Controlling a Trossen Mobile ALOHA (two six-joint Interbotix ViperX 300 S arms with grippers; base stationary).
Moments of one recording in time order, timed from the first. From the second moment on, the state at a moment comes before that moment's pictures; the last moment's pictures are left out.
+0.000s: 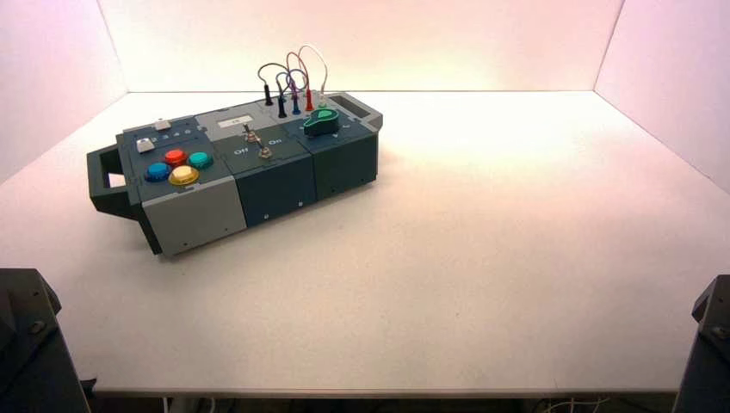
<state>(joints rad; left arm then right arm) -0.12 -1.45 1.19 -0.36 0.57 0.12 0.38 -1.03 1.05 -0.02 0.35 0.07</state>
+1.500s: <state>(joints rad) -0.12 -1.39 1.19 -0.36 0.58 0.12 0.53 0.40 0.17 0.00 0.47 0.04</state>
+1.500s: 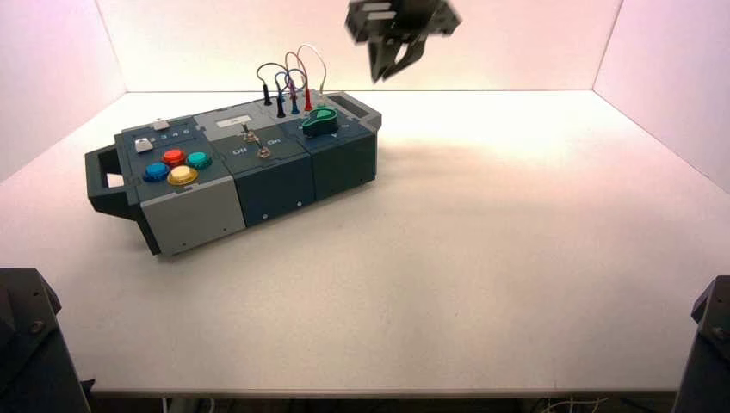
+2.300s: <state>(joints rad) -0.12 -1.36 1.19 -0.36 0.58 0.12 0.53 0.60 -0.09 0.00 0.61 0.03</state>
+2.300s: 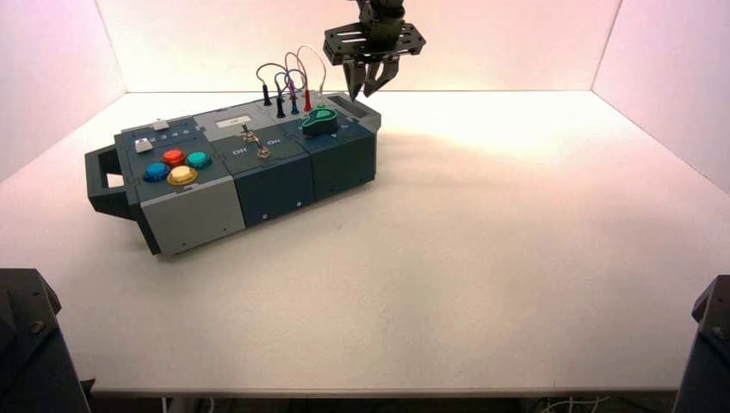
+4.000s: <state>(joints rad) -0.12 -1.36 1.19 -0.36 0.57 0.12 0.56 0.56 0.06 0.05 0.72 0.04</state>
